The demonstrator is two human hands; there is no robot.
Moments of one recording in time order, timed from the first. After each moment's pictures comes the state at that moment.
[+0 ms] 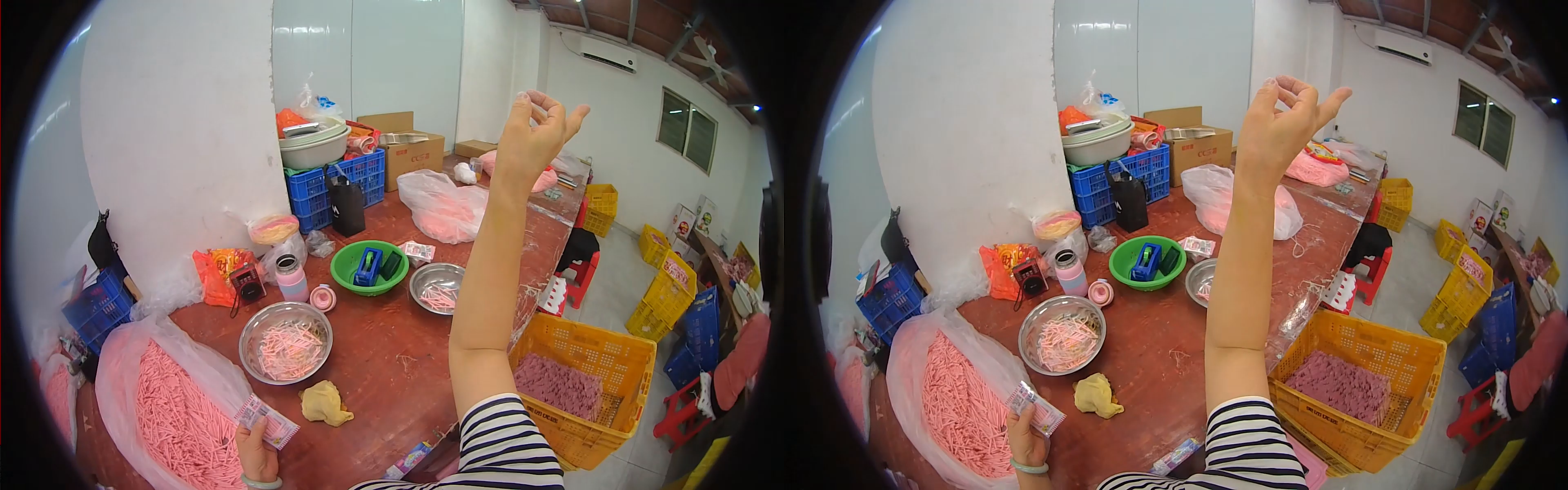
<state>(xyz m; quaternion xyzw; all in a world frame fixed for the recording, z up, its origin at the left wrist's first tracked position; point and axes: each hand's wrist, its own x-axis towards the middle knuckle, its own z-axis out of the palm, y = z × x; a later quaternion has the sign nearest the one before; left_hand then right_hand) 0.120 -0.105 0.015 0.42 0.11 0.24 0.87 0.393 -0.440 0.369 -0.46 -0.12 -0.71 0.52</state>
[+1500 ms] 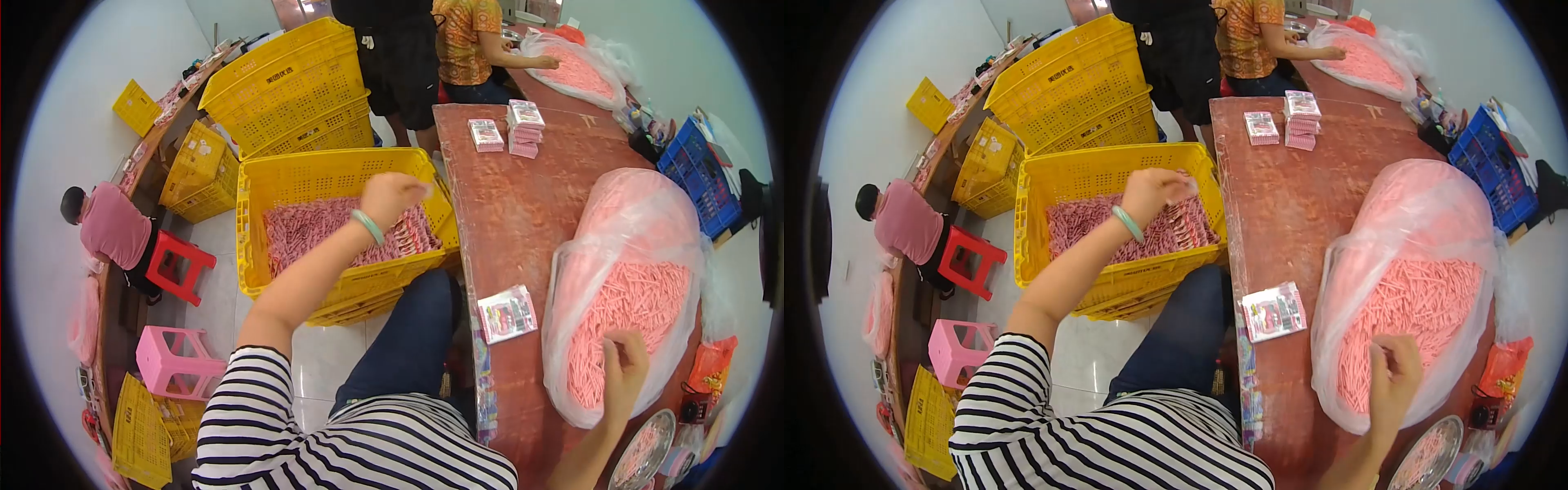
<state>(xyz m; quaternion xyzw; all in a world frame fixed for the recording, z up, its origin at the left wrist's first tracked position) -0.370 -0.033 -0.001 0.58 0.70 0.41 0.05 0.092 -0.037 0.068 -0.45 -0.74 0.30 0.39</state>
